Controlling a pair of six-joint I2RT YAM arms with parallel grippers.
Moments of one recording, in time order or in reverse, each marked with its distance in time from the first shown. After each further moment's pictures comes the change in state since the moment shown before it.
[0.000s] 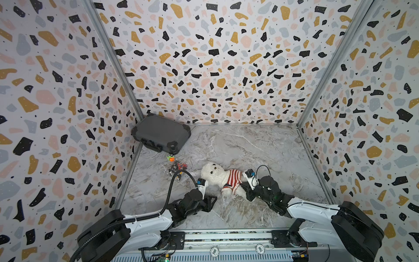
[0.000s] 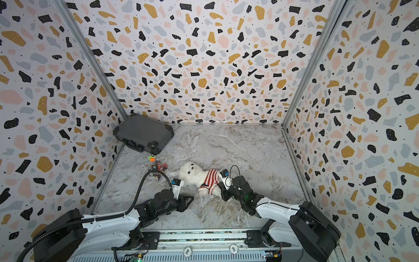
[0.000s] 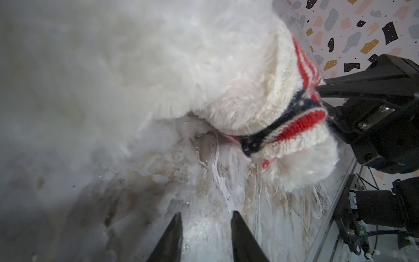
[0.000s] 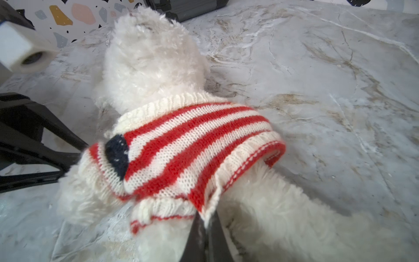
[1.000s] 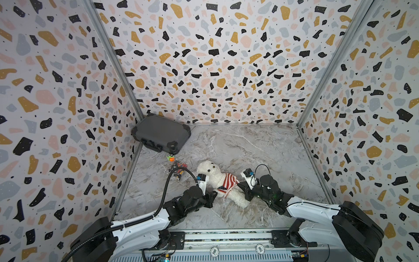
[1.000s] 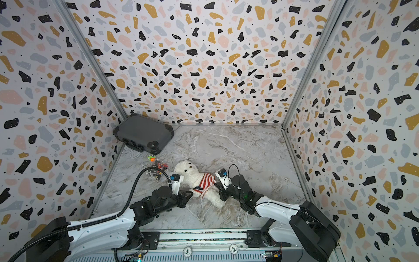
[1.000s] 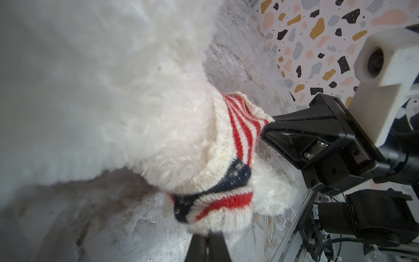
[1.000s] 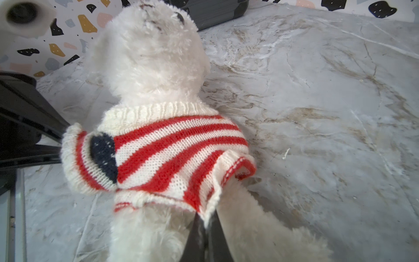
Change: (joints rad) left arm 0.003 -0.090 0.117 -0.140 0.003 0.010; right arm -0.009 -0.009 0.025 -0.003 -0.043 -0.003
